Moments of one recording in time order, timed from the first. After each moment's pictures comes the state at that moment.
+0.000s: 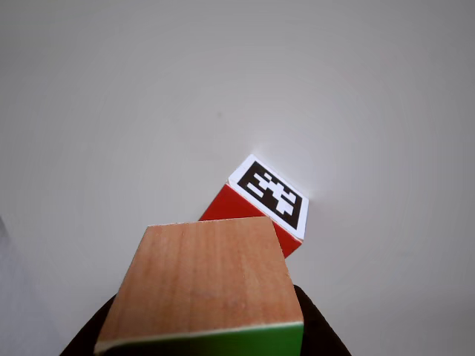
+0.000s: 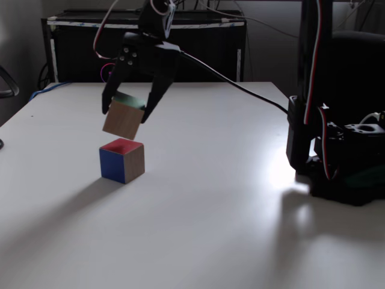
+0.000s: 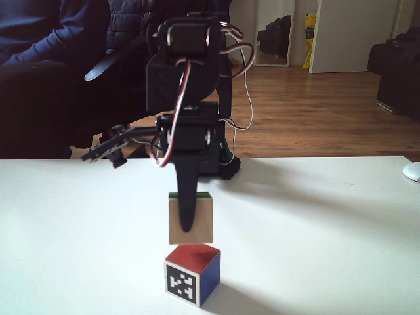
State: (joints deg) arm 19.9 84.6 81.5 78.1 -10.6
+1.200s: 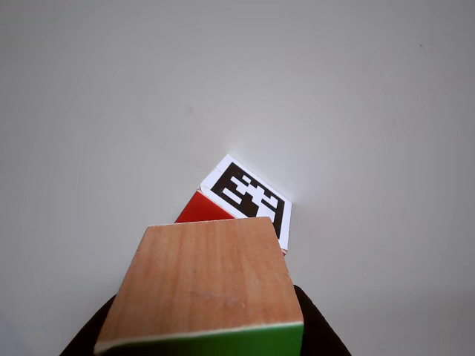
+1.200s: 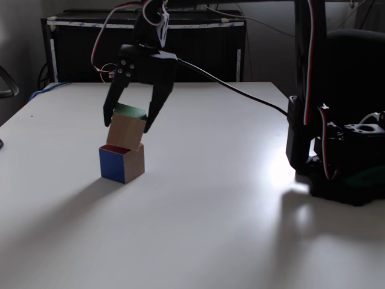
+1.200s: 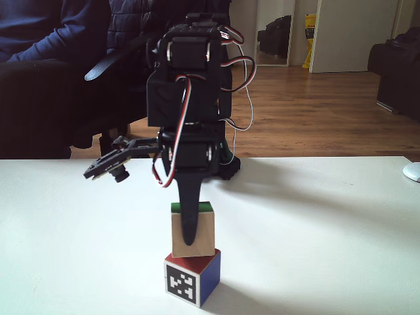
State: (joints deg) arm 19.4 80.4 80.6 79.2 -10.6
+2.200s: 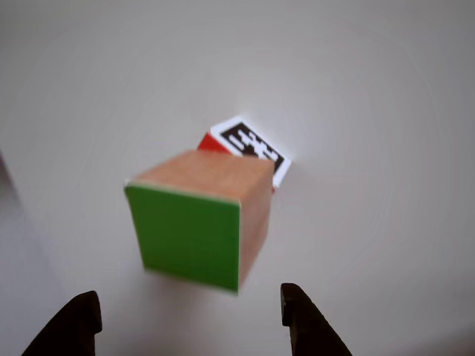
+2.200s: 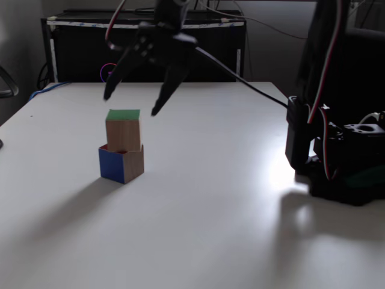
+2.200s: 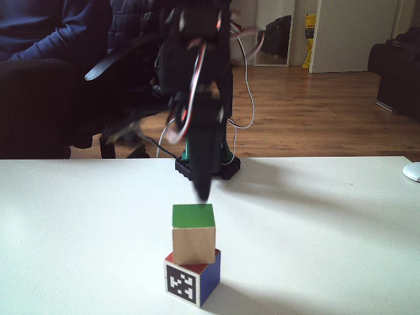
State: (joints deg) arm 16.7 101.5 93.5 79.2 -8.7
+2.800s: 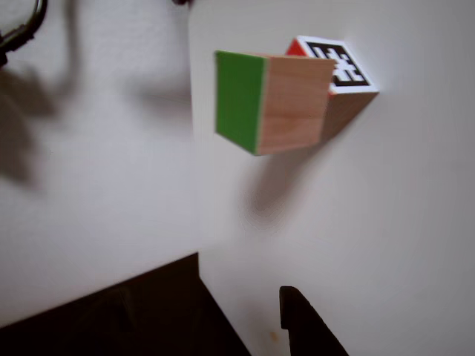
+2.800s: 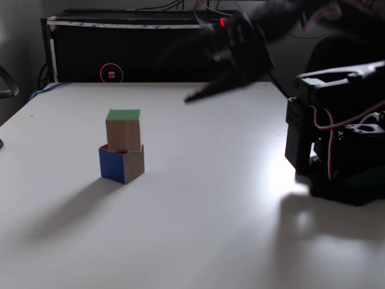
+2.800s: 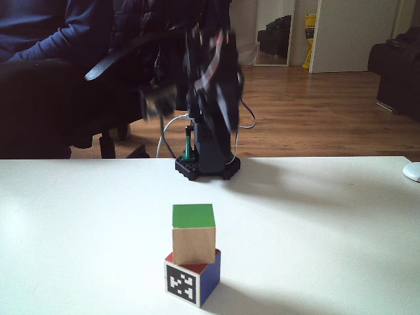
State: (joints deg) arm 7.5 175.1 152.0 59.2 -3.1
